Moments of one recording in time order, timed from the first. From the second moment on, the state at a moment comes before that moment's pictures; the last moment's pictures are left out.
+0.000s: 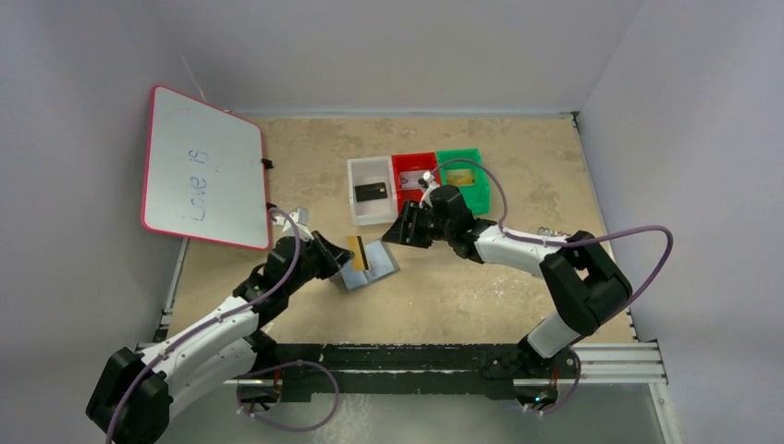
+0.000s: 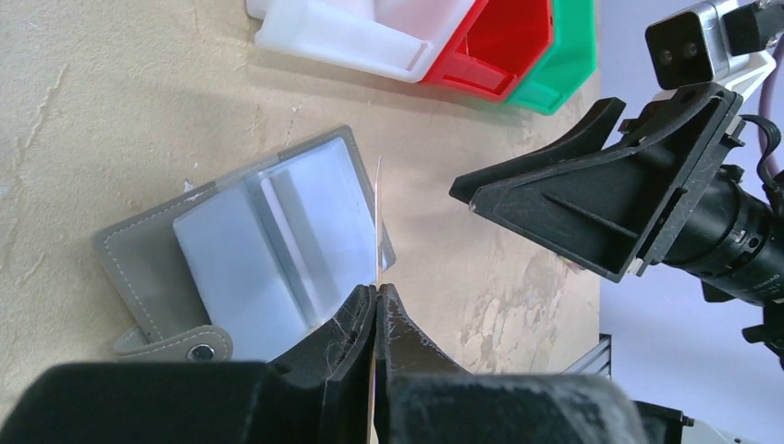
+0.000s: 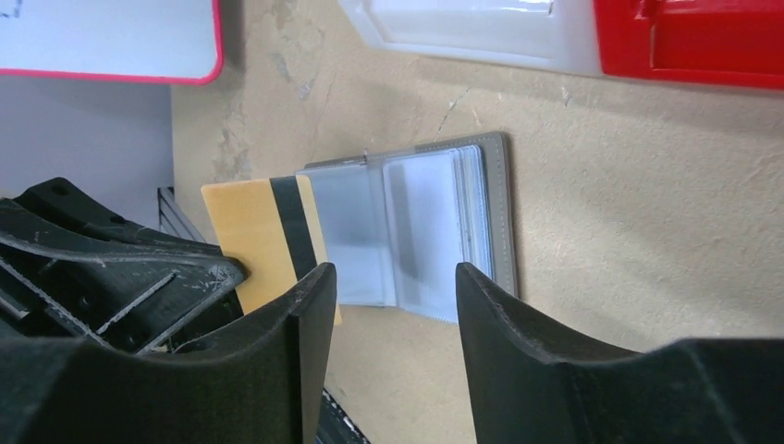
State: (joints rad) left arm -0.59 0.84 0.31 0.09 -0.02 -0.98; right arm 0.67 1.60 0.84 0.13 -0.30 0.79
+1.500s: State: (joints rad) left arm -0.59 0.79 0.31 0.38 0.13 -1.00; right arm 0.59 1.58 0.70 0.76 -0.77 1.02
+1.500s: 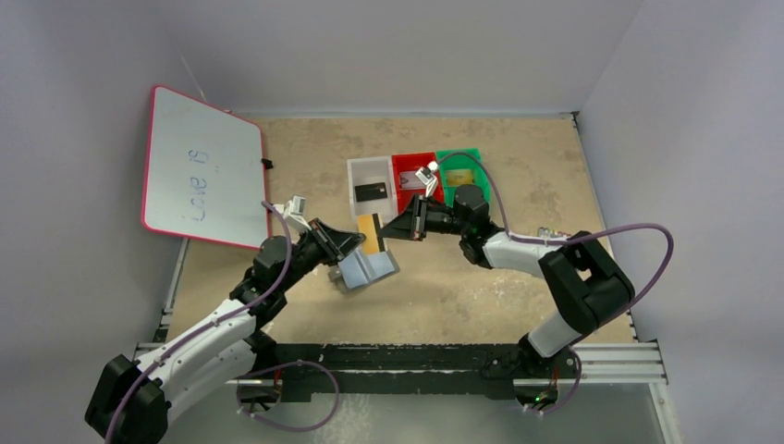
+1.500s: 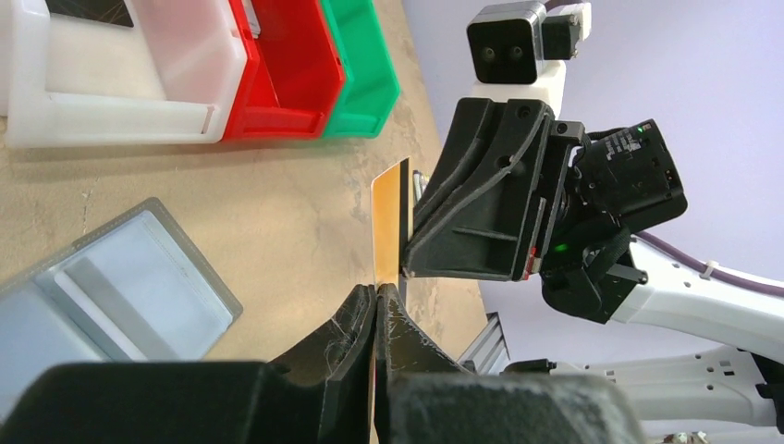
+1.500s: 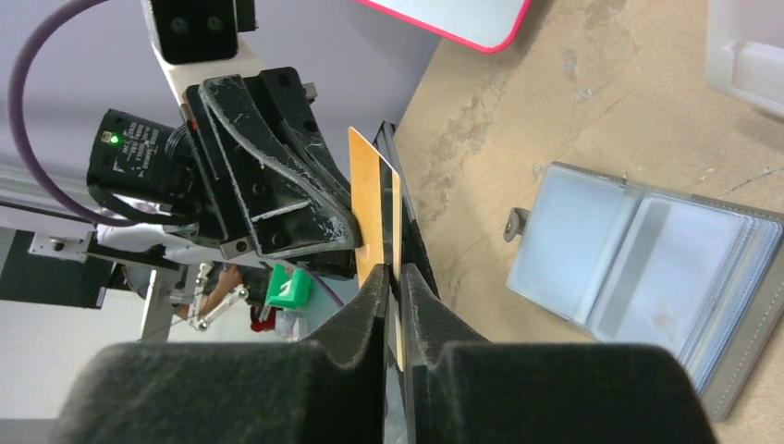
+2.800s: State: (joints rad) left arm -0.58 0.71 0.43 0.03 -0.04 -0.93; right arm 0.55 1.23 0.74 0.28 0.16 -0.46
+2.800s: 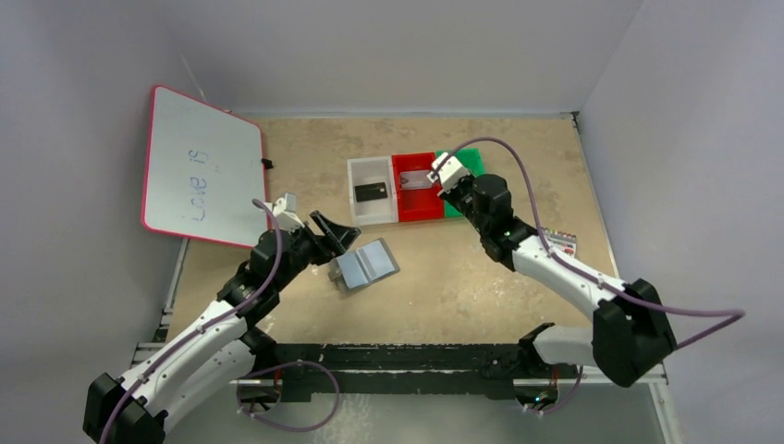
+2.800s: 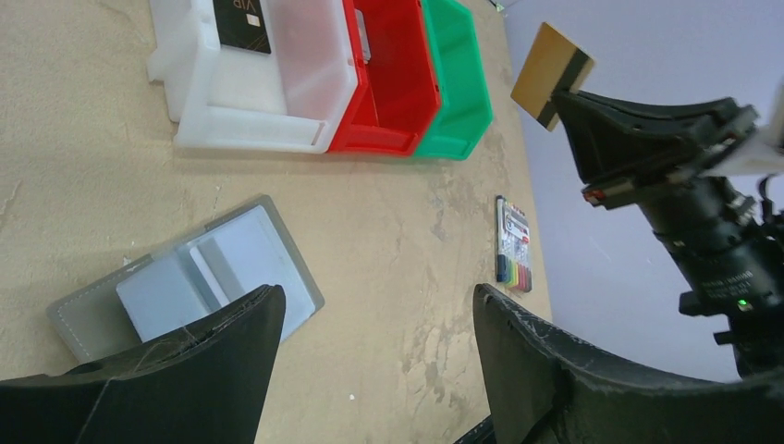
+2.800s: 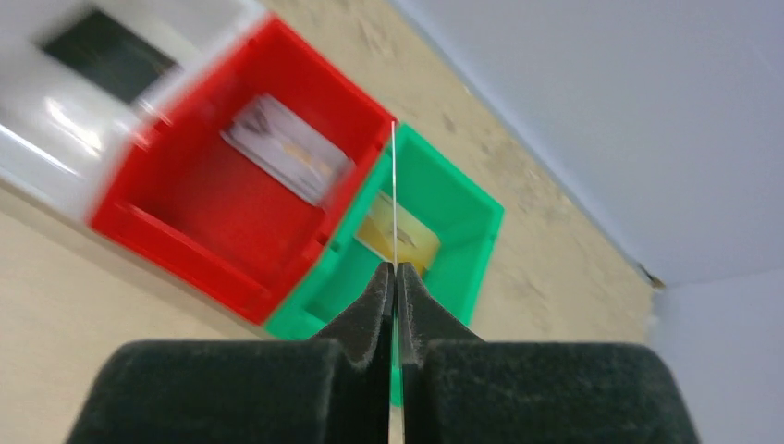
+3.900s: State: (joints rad) left arm -0.58 0.81 0.50 -0.15 -0.08 -0.89; right arm 0.30 1.59 1.08 -0.06 -0.21 -0.55
